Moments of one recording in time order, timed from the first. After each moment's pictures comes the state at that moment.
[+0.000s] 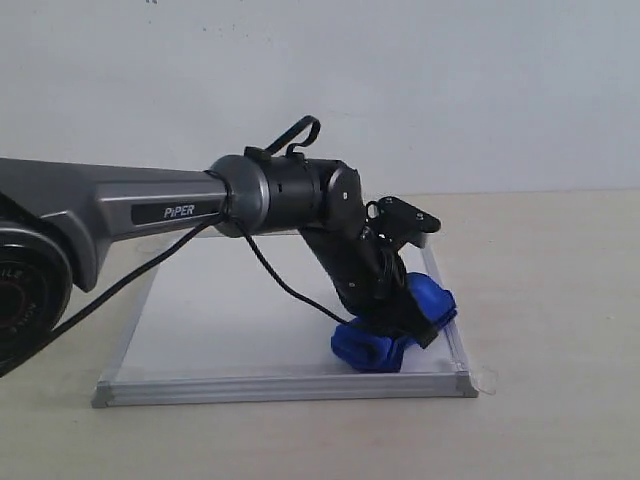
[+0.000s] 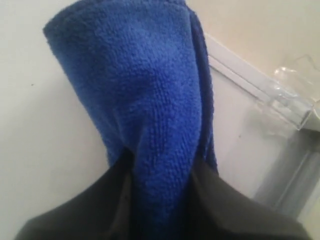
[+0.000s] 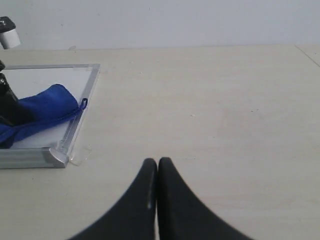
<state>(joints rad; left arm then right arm) -0.55 2.39 -1.89 -0.26 0.77 0.42 0.05 0.00 0.00 -0.08 0.37 0.12</state>
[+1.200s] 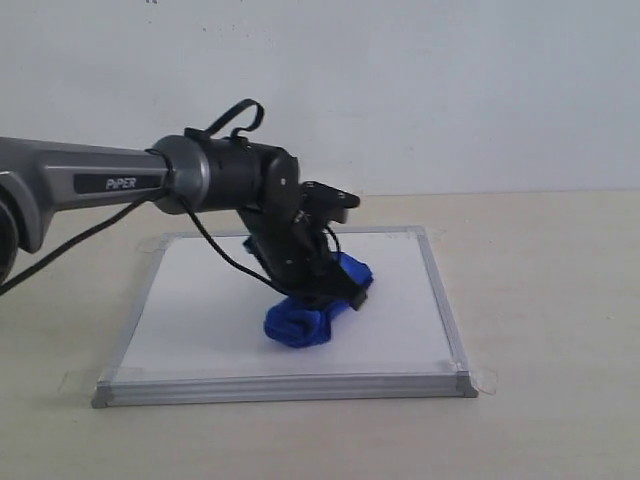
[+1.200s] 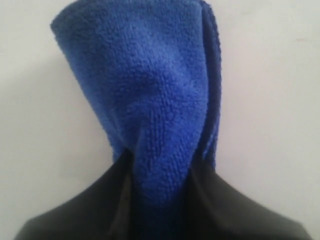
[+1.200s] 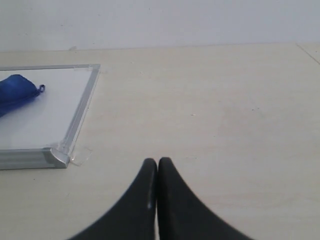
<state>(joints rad) -0.41 2.35 -1.81 -0.08 0.77 0.15 0.05 0.00 0.00 -0.07 0.37 0.12</state>
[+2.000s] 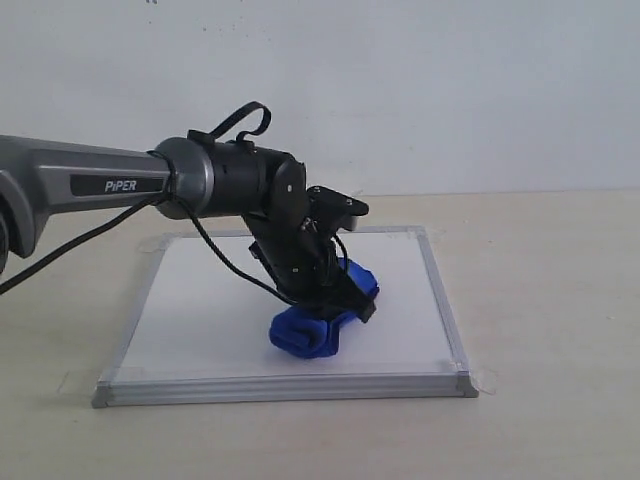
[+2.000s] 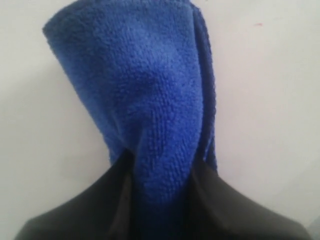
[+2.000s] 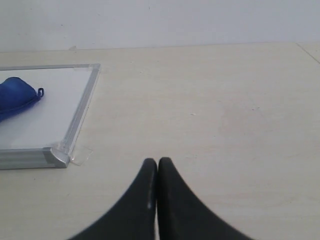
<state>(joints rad) -0.46 2.31 -1.76 -0.10 0.75 0.18 0.05 0.00 0.00 -0.07 0.37 0.13</state>
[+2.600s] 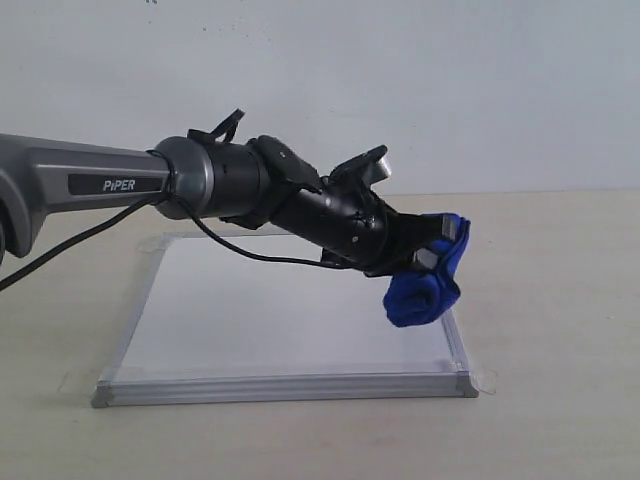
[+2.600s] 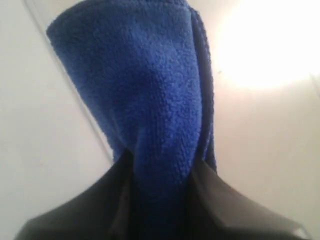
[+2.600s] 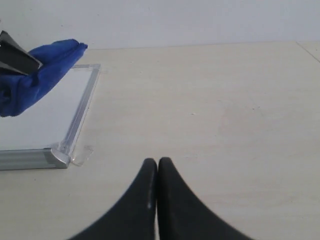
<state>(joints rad) -0.47 2.30 -1.76 -1.06 0.58 0.56 0.05 0.00 0.00 -0.07 0.37 0.13</state>
